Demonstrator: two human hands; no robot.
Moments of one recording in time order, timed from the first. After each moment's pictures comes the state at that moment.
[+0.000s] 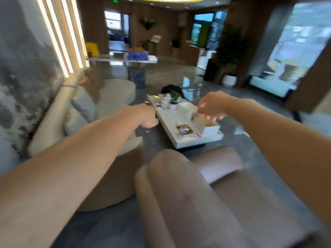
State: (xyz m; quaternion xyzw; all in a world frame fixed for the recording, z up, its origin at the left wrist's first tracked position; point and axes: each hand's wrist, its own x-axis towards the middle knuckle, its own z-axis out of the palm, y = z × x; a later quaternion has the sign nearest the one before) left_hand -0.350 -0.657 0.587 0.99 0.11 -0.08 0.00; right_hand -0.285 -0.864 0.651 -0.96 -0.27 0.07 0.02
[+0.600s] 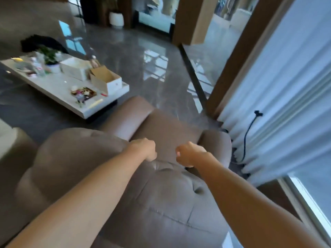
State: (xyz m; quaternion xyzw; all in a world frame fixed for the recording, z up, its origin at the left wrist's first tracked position) left_hand -0.304 -0.982 0.397 0.95 -0.20 -0.25 -0.02; right_hand -0.373 -1.141 0.431 -0.97 0.07 0.25 0.01
